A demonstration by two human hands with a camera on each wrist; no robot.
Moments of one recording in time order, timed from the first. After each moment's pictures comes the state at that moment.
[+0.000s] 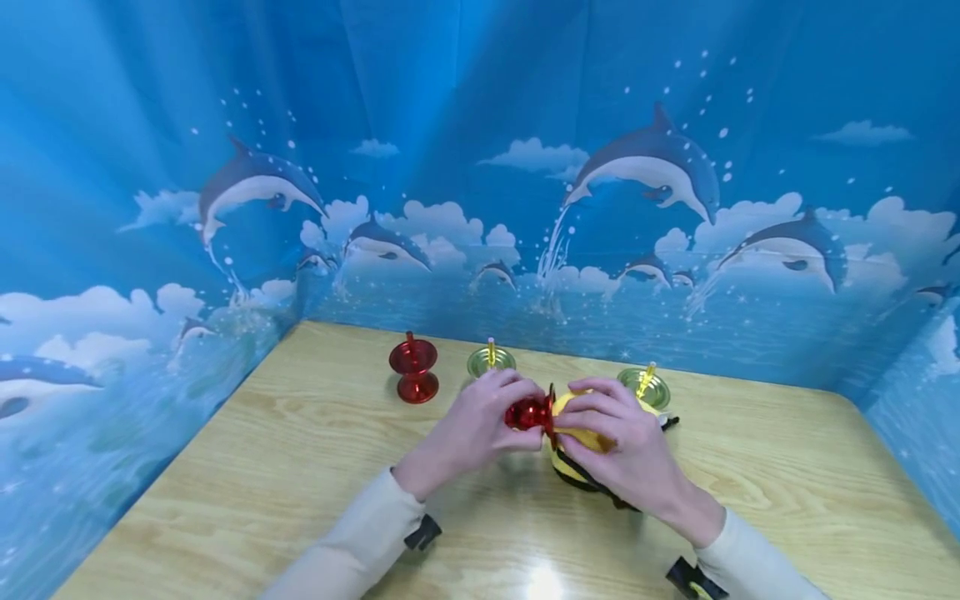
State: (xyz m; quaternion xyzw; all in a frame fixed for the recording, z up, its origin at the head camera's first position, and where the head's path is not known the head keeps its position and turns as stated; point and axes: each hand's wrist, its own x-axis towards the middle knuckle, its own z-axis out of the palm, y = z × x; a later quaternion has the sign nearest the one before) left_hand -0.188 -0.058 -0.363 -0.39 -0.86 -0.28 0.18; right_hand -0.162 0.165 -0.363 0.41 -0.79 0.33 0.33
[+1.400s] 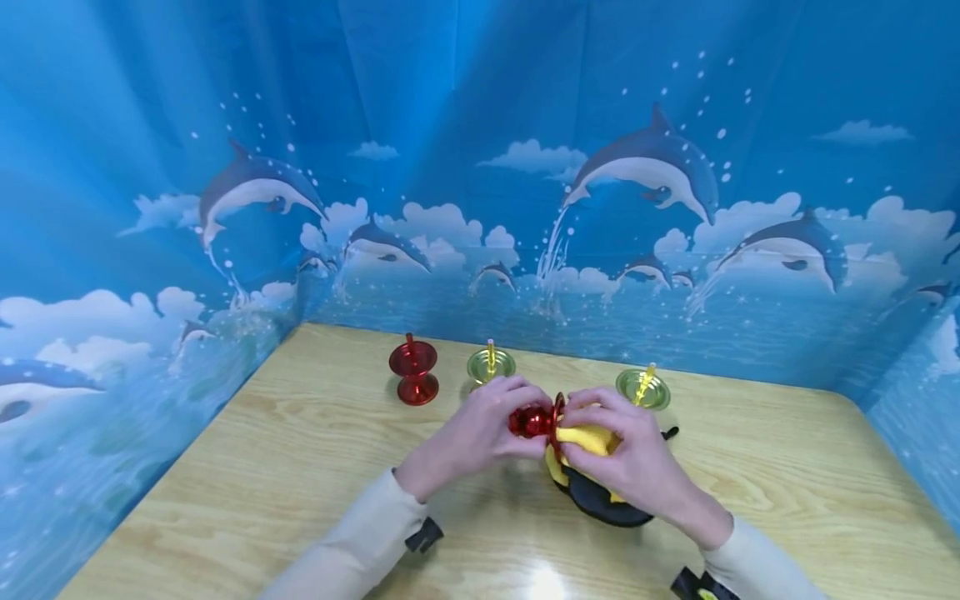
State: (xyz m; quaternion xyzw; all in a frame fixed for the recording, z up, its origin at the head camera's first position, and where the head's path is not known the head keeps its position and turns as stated) left_hand -0.189 -0.055 -0.361 -0.41 -0.84 -0.32 0.12; right_hand -0.156 0.171 -0.363 0.36 -0.82 0.40 0.21
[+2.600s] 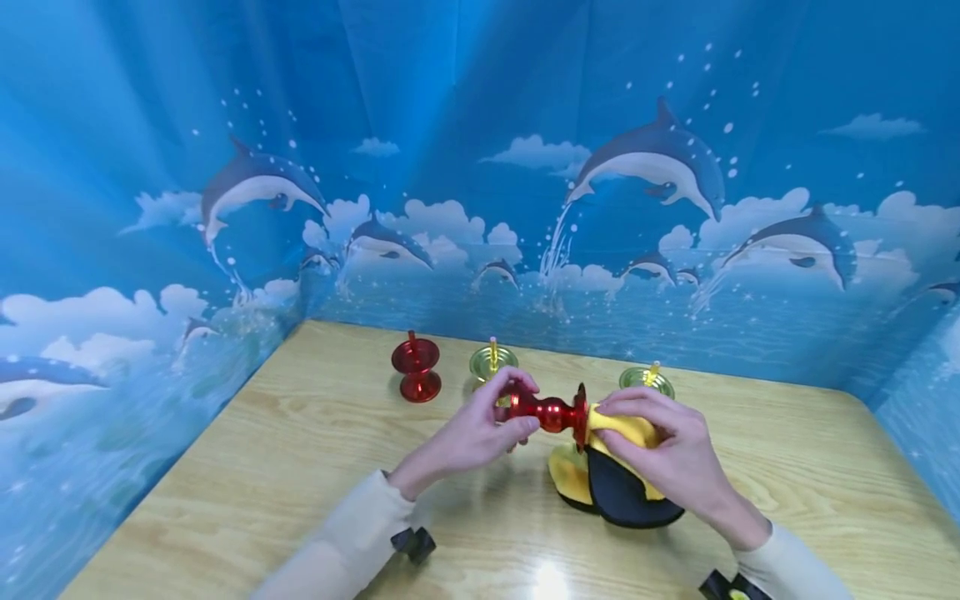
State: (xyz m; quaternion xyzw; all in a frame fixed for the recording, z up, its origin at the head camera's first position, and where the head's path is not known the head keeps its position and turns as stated) left_hand -0.191 -0.066 -0.373 -0.29 -0.73 -0.61 -0.12; right_hand -0.158 0.204 -0.366 0.33 -0.78 0.49 0.22
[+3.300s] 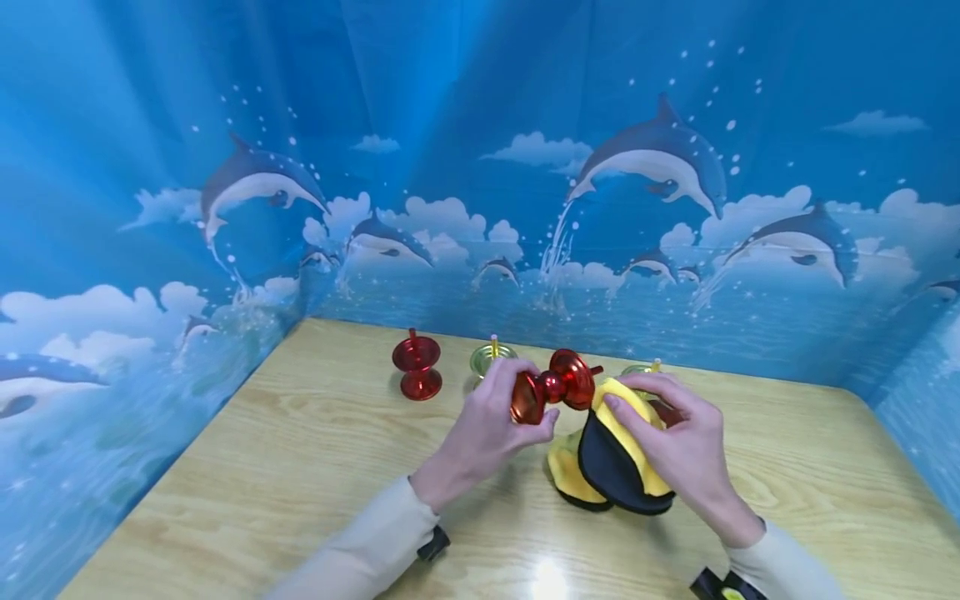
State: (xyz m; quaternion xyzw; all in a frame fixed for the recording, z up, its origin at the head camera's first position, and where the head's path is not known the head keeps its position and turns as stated) left_hand -0.186 -0.044 -0.376 -0.34 -0.81 -0.40 0.26; right_hand -0.154 0.191 -0.355 0.21 -0.78 0.52 0.28
